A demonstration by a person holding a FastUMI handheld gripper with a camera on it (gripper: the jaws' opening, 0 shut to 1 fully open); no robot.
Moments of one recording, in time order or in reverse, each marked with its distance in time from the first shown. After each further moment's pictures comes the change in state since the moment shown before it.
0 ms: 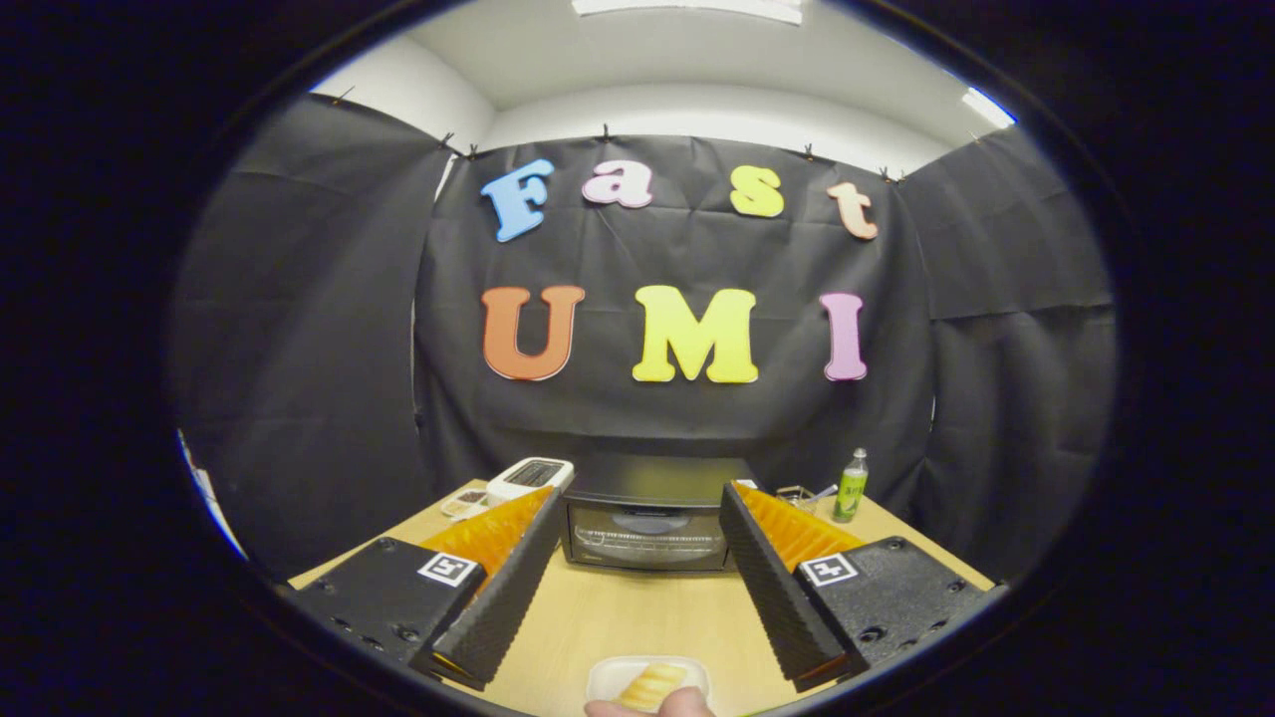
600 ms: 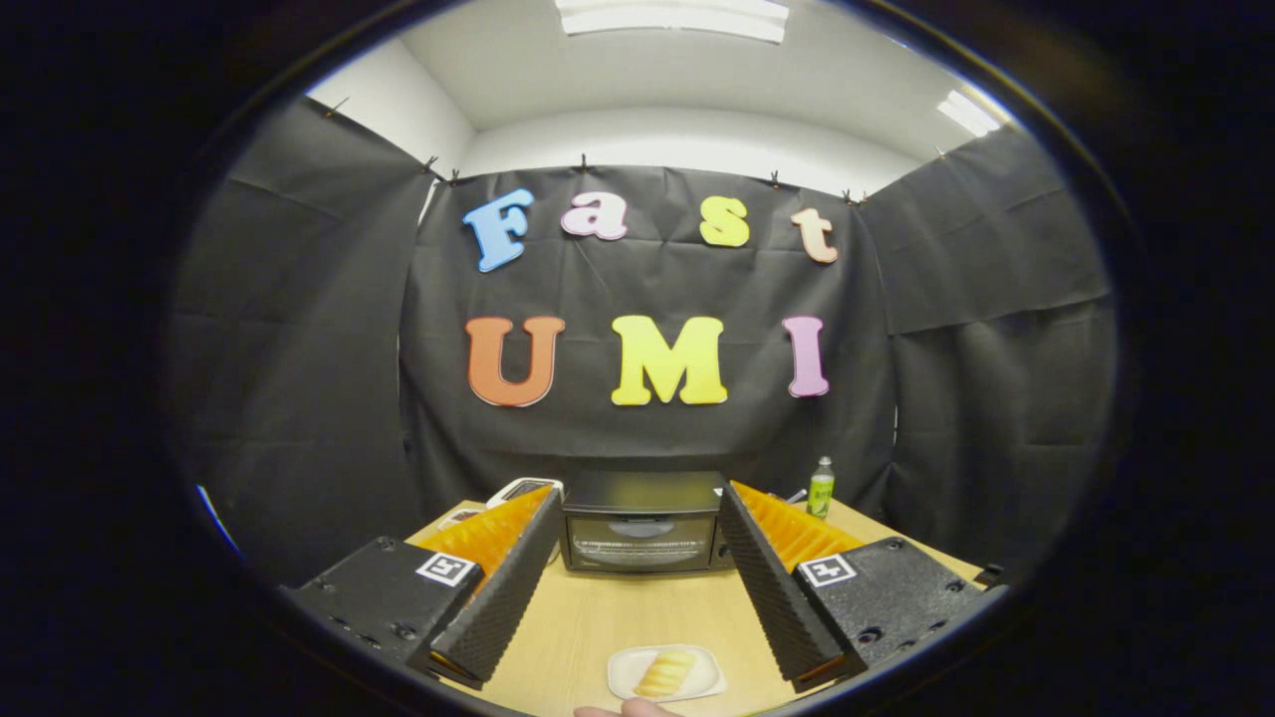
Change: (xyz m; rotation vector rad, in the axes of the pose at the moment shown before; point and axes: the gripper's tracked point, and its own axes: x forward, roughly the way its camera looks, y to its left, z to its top) arm -0.086 0.016 0.015 0.061 -0.079 -0.106
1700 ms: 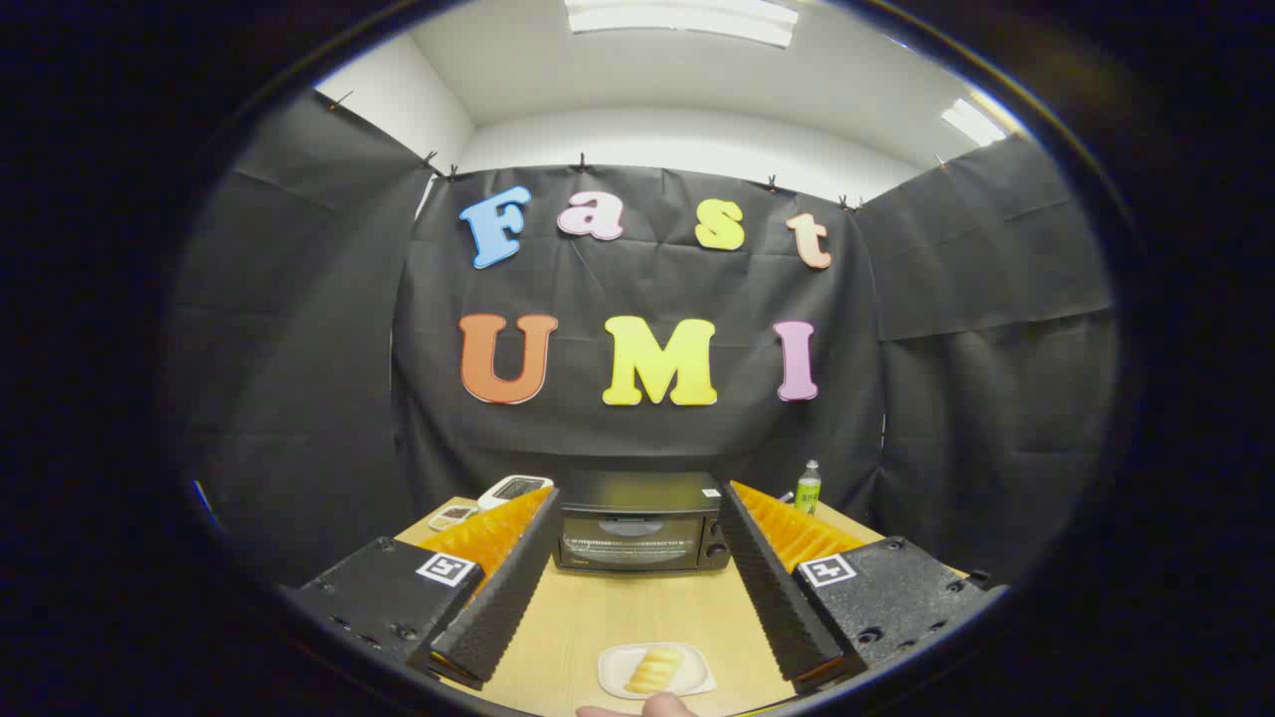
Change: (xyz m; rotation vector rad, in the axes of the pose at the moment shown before) arm -0.011 0.000 0.009 -0.035 0.003 -0.046
